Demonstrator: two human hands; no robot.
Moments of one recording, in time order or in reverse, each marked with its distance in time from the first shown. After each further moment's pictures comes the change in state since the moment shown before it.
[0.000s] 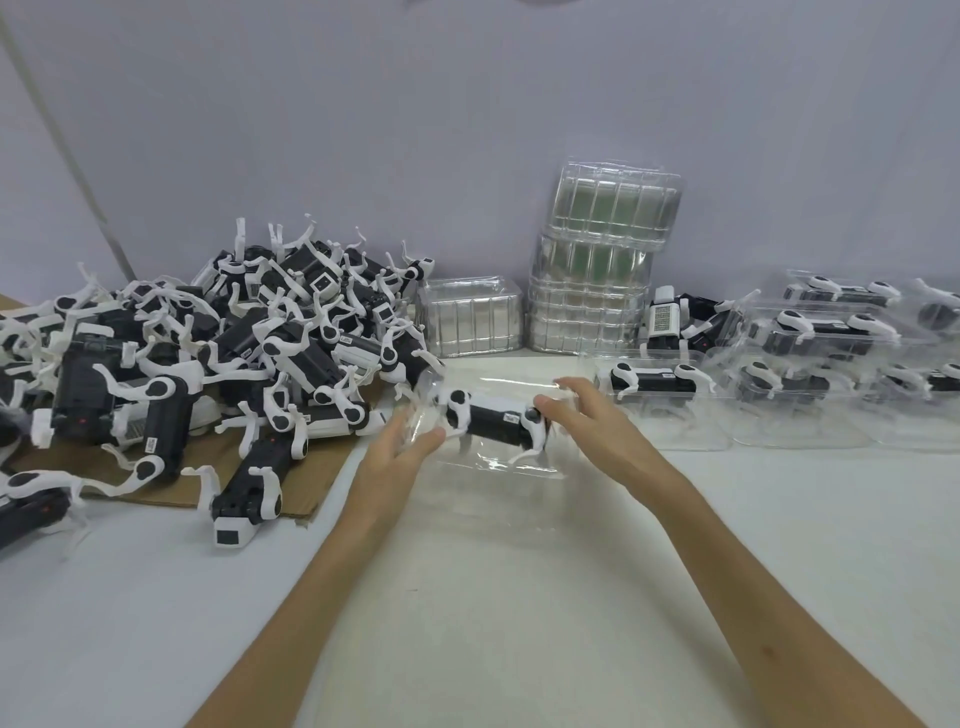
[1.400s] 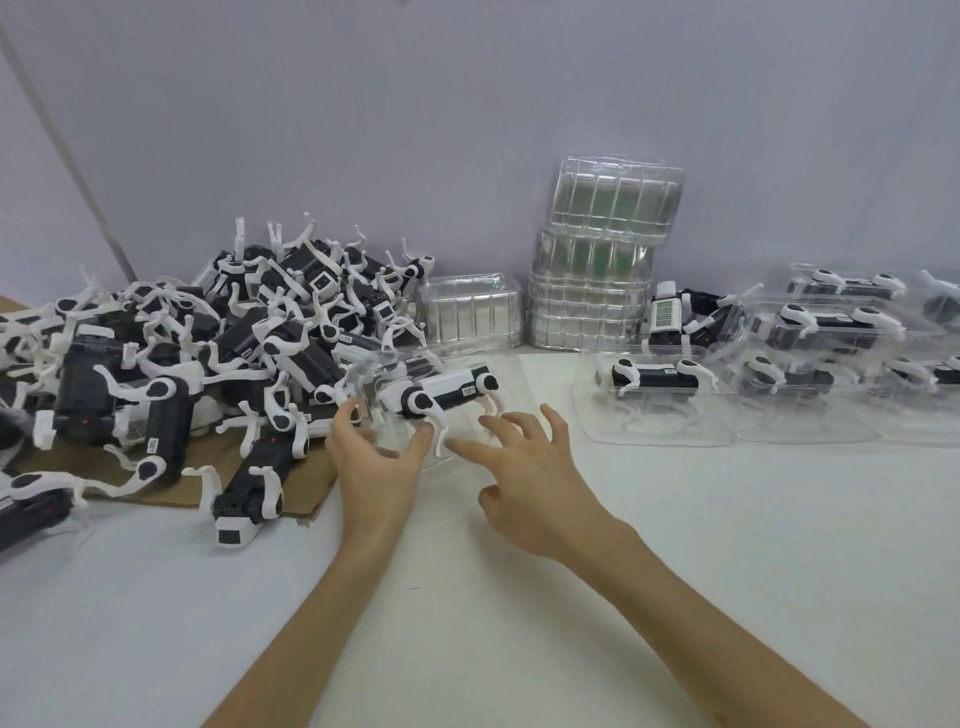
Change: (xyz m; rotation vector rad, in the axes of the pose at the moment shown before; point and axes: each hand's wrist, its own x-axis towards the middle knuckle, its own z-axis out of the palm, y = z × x) left_hand 0.008 -0.022 0.010 -0.018 0.446 0.183; right_hand -0.028 -0.008 0.071 -0.831 0.035 -0.541
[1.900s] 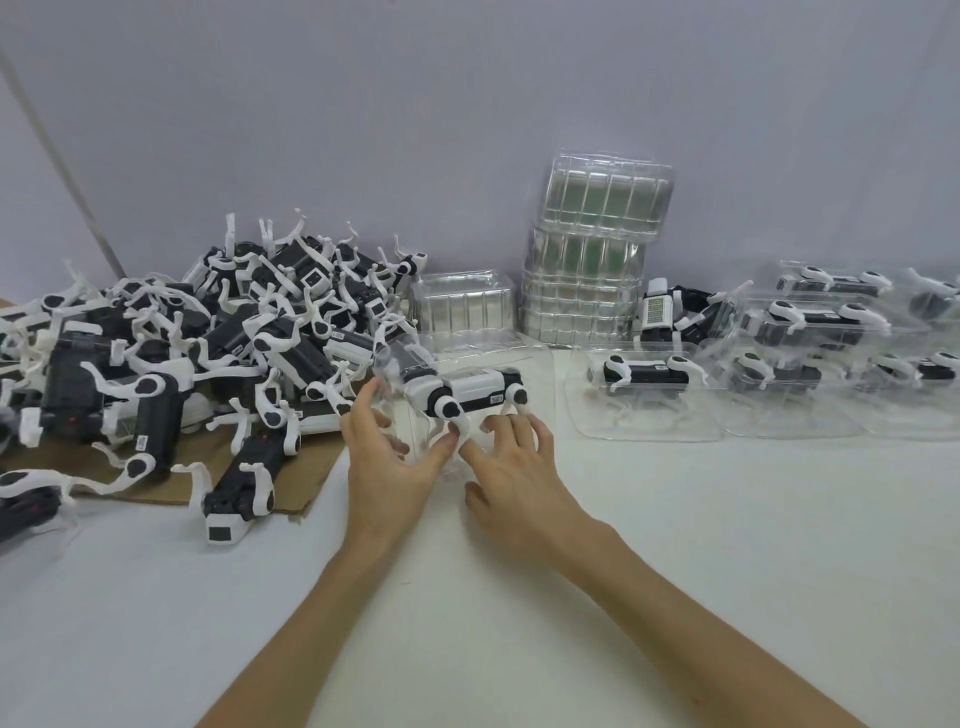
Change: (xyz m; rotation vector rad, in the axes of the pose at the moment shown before) left_hand -0.011 0.006 0.003 0.054 -0.129 0.177; right_hand -0.004 -0.003 0.013 -0.051 -0.005 0.025
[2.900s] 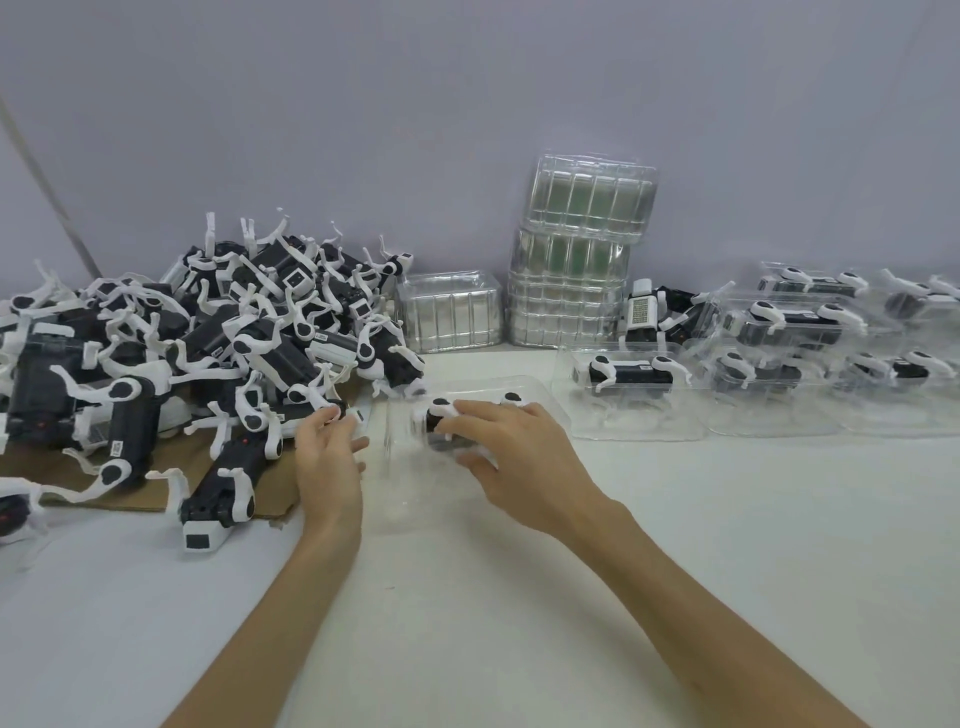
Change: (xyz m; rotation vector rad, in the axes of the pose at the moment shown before) left_hand 0.020 -0.003 -0.011 -0.386 0.226 -0.427; right_hand 0.007 0.020 -0.032 0.202 0.143 -0.123
